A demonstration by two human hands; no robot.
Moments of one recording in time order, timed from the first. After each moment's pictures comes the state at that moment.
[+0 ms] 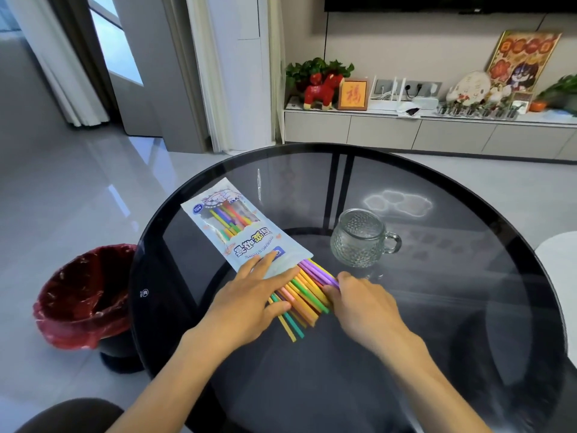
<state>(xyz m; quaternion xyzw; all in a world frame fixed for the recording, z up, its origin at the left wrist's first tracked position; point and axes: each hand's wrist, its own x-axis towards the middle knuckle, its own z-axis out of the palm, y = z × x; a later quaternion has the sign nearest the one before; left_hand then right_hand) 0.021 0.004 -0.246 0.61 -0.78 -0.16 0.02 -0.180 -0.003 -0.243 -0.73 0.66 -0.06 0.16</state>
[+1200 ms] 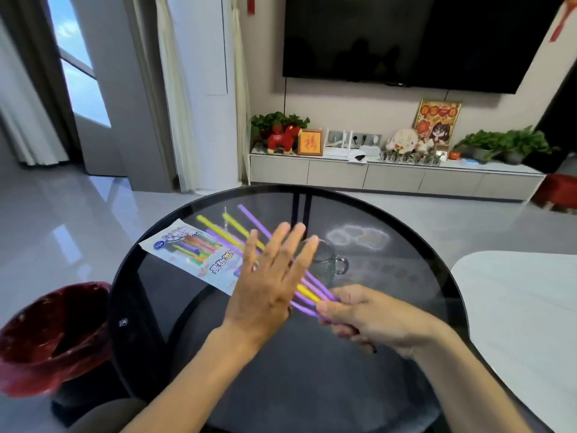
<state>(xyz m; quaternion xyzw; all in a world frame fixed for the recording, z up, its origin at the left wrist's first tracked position) -0.043 0.023 -0.189 0.42 -0.81 0.25 0.33 -0.229 0.070 -0.135 -0.63 0.49 -0.21 0.56</state>
